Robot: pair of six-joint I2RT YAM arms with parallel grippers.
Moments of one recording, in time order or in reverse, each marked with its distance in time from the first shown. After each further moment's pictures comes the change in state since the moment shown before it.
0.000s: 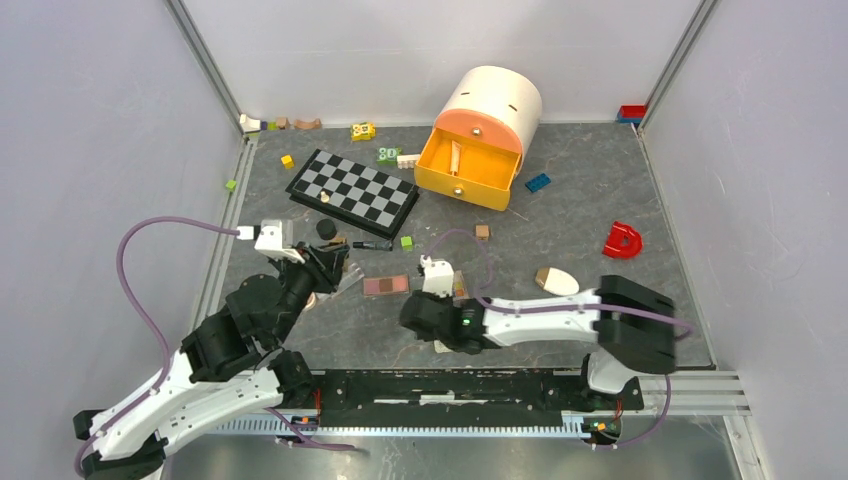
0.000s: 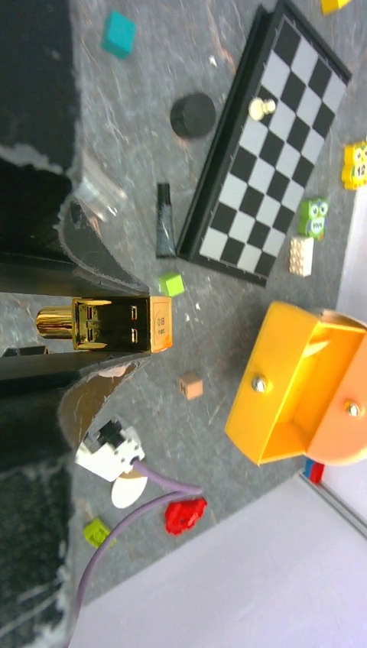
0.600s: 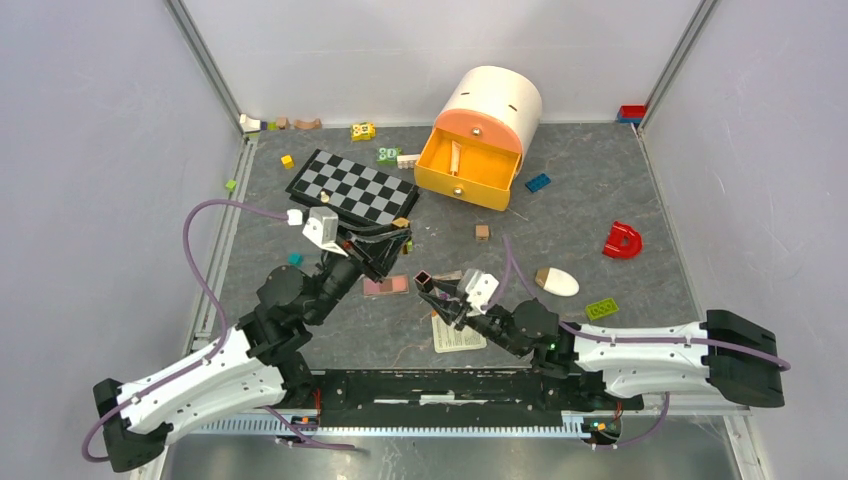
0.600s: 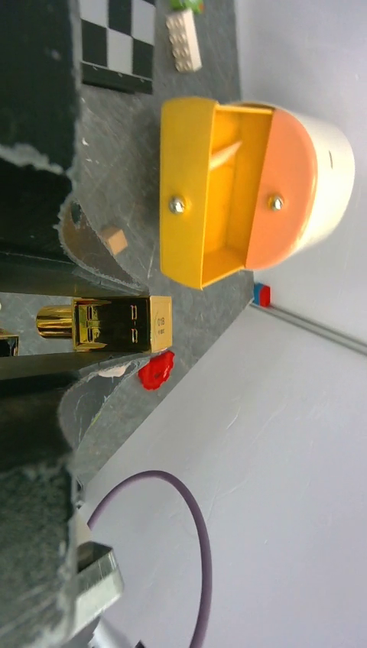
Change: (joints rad) left arm 0.001 0.195 -0.162 0.760 0.363 0.127; right arm 0.005 -0.613 -0.587 1.125 -0.146 -1.173
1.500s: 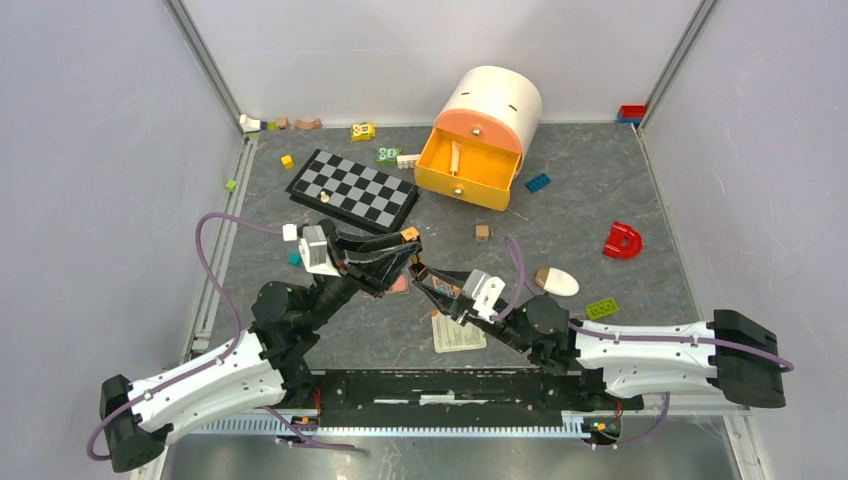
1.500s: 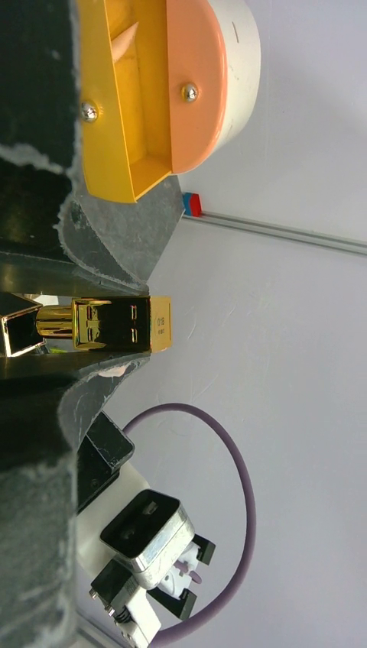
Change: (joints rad) left arm 0.000 0.011 -0.139 0.422 0.281 0.055; right arm 0.000 -0.028 0.063 0.112 -0.093 -0.234
